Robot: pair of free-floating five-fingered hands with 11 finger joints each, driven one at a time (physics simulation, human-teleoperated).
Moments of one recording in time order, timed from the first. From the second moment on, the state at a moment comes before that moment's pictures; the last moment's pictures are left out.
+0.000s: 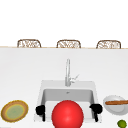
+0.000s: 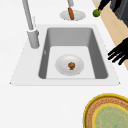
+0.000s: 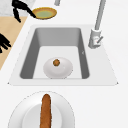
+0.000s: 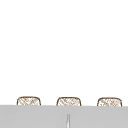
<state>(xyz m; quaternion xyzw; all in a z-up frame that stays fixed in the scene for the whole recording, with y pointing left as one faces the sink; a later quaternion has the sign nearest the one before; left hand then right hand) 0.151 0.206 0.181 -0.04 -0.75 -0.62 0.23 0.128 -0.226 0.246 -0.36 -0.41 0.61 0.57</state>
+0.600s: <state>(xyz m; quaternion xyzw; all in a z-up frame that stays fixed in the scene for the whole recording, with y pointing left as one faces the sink) 0.152 0.205 0.181 -0.03 -0.75 -0.62 0.23 0.164 -0.271 0.249 -0.32 -0.38 0.63 0.59</state>
